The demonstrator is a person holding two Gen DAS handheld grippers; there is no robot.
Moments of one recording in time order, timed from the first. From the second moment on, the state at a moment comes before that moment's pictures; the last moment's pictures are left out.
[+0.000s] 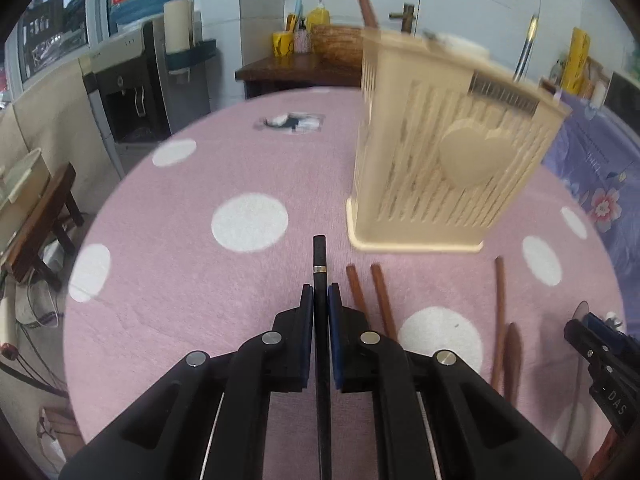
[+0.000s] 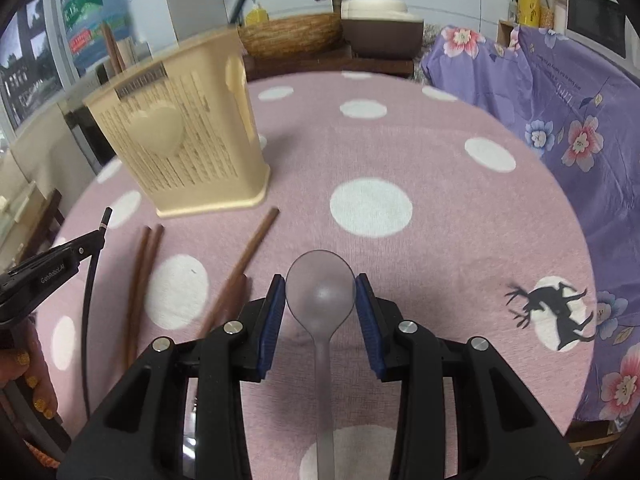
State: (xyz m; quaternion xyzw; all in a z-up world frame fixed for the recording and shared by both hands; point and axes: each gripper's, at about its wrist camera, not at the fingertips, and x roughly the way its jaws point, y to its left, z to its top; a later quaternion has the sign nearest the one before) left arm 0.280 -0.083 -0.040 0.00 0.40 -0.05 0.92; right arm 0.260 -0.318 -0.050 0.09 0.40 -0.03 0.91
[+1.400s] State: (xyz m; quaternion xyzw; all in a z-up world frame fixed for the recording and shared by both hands) left arm 0.245 -0.043 0.156 -0.07 0.23 -0.15 0.96; right arm 0.258 -0.300 0.127 0.09 0.23 0.10 0.96
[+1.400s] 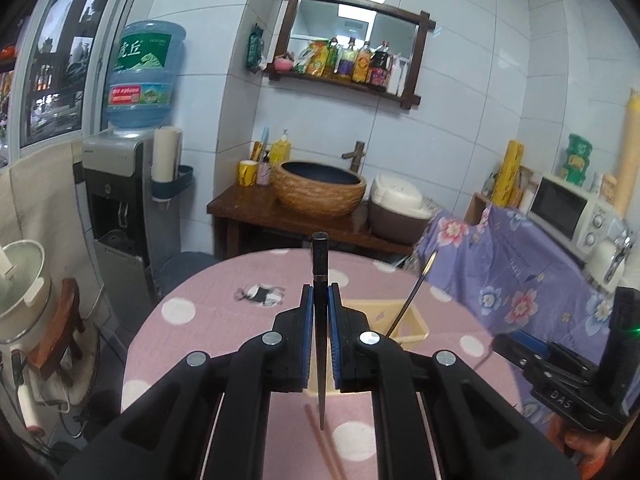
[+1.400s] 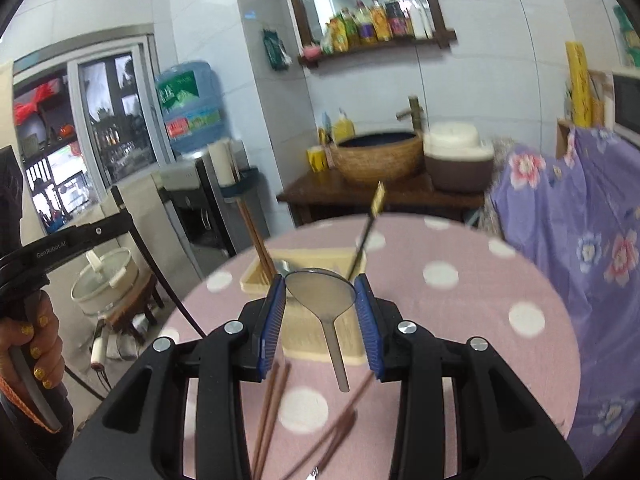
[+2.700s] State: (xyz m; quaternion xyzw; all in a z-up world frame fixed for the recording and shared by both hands) left arm 0.329 -0.093 0.087 -0.06 0.29 -0.13 0.95; right arm 0.348 -0.280 0.057 0.07 0.24 0.02 0.97
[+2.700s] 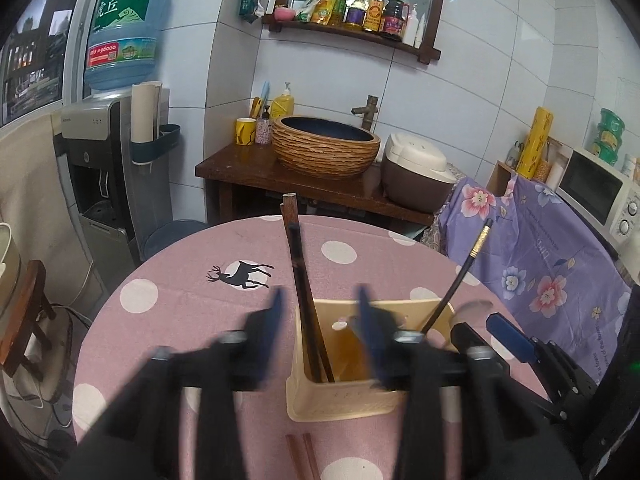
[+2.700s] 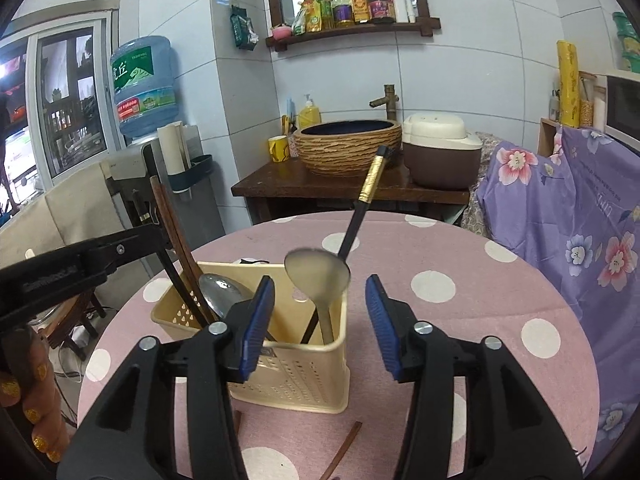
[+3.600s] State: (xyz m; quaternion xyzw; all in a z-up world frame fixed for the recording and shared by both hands) left arm 0.205 -0.040 -0.060 -0.04 0.41 -0.08 0.91; right arm 0.227 -0.247 -0.084 0.08 0.44 -0.03 0.89
